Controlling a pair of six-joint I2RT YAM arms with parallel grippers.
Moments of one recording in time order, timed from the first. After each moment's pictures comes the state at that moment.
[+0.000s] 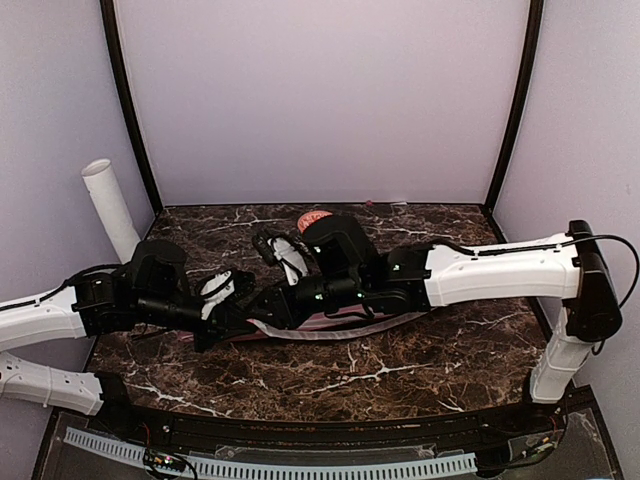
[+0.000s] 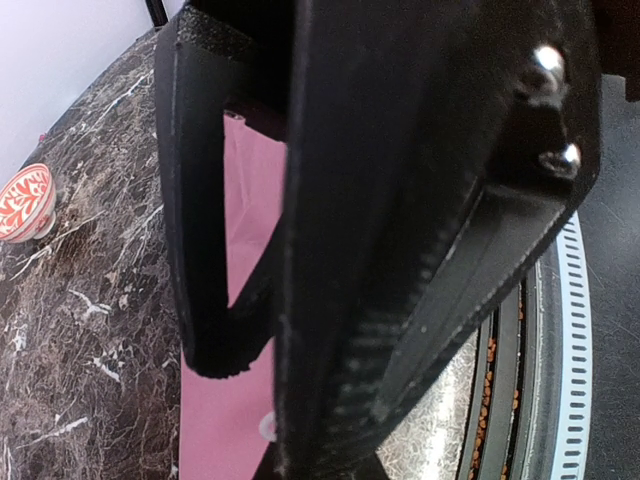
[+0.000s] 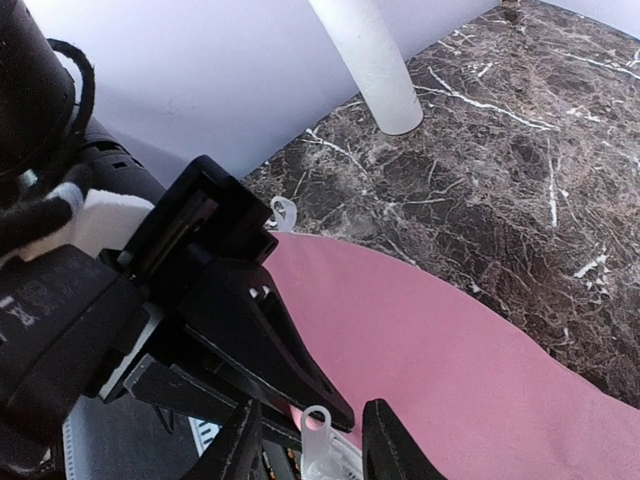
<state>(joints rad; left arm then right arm) -0.90 0.94 0.69 -0.38 0.29 0.25 1.22 1.75 1.38 -0.10 -0.21 0.44</state>
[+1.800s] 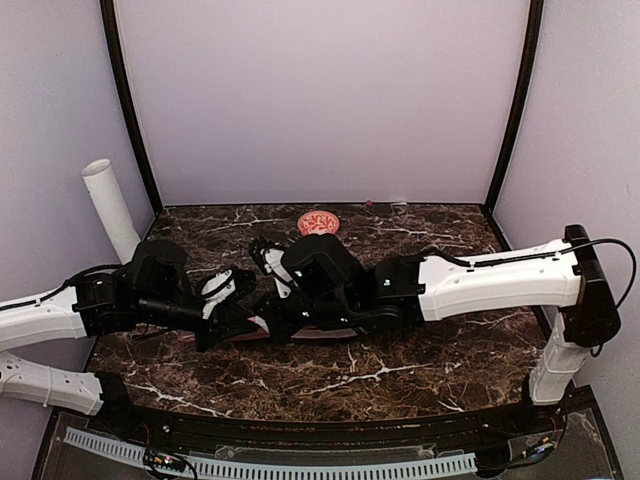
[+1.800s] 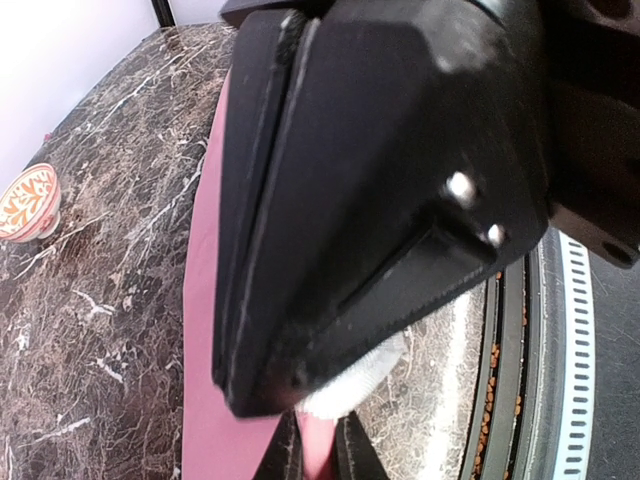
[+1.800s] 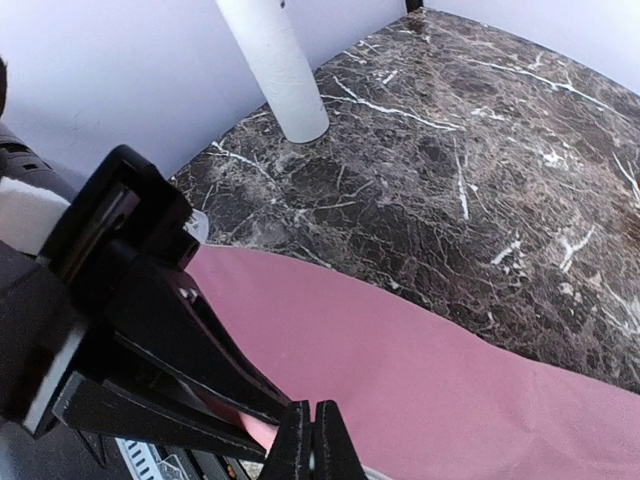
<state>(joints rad) -0.90 0.95 0.69 -0.36 0.28 0.24 1.31 1.78 1.43 -0.21 0.15 0.42</state>
